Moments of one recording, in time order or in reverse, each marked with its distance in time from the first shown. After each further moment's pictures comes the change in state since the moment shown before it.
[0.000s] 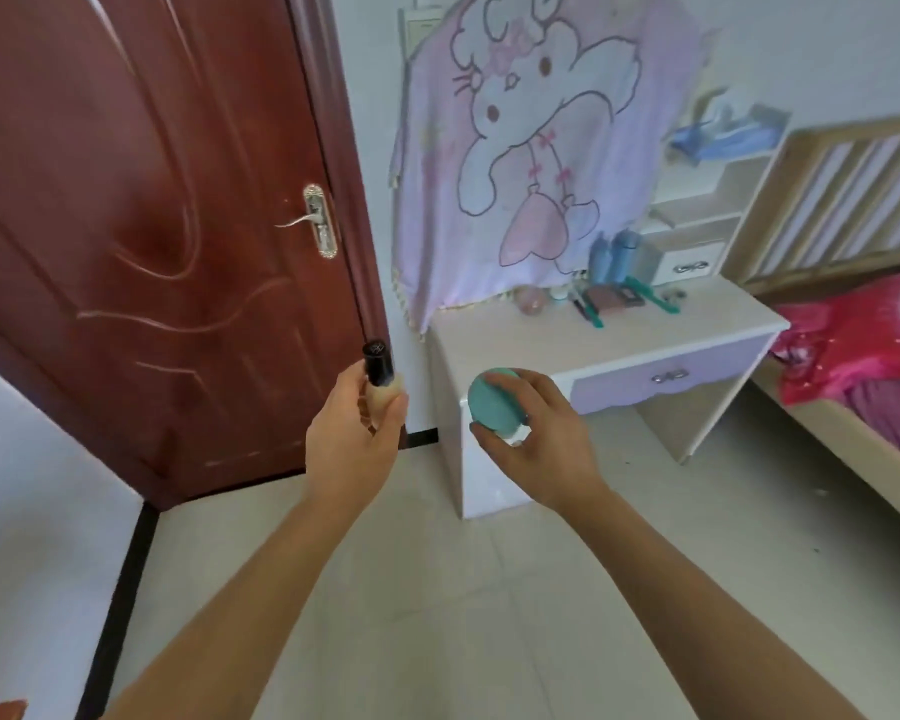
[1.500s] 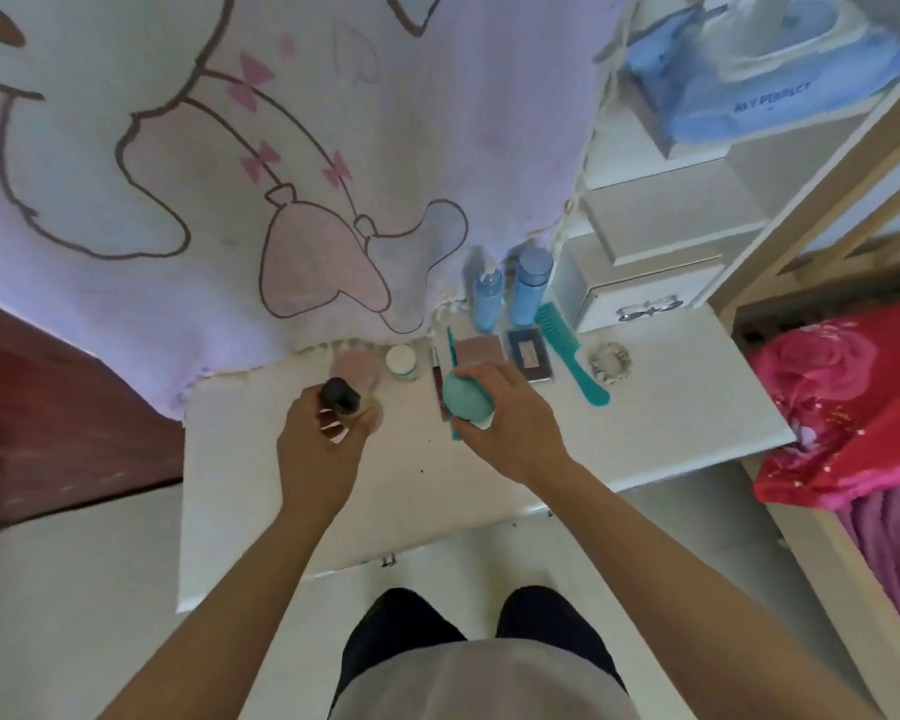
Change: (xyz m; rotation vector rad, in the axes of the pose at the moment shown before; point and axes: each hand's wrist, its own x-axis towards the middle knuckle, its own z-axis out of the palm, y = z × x) left_hand 0.353 0.030 0.579 0.021 -0.102 -0.444; right_hand 0.390 0.580 -0.030 0.029 -0.407 0.268
